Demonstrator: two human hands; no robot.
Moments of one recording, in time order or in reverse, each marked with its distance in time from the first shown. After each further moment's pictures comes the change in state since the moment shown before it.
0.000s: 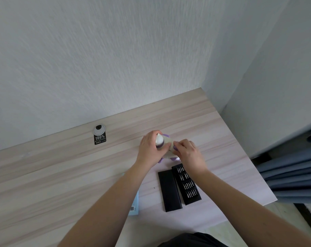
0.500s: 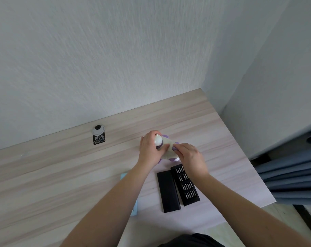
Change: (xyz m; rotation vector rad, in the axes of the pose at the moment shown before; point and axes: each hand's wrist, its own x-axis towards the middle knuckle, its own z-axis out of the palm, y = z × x) left_hand 0.004 -0.005 0.012 -0.098 0.046 -0.079; right_hand -0.008 0.000 -0.005 0.097 0.040 0.077
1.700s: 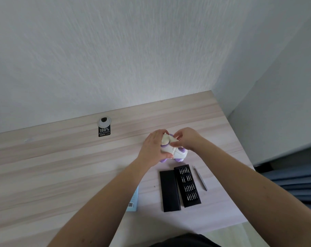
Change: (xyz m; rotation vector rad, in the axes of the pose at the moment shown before) left_hand 0.001 -0.001 -0.025 0.225 -0.185 0.061; right_hand 0.103 -0.022 -0.014 0.035 -0.775 0.453
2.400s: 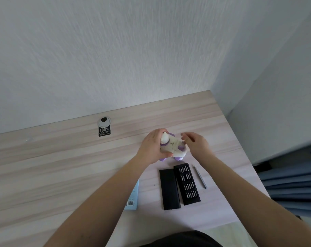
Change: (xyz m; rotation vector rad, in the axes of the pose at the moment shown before) left_hand -0.002 0.005 -0.008 0.042 -0.022 0.073; right_hand -0.030 0.037 0.023 0.492 0.312 -0.024
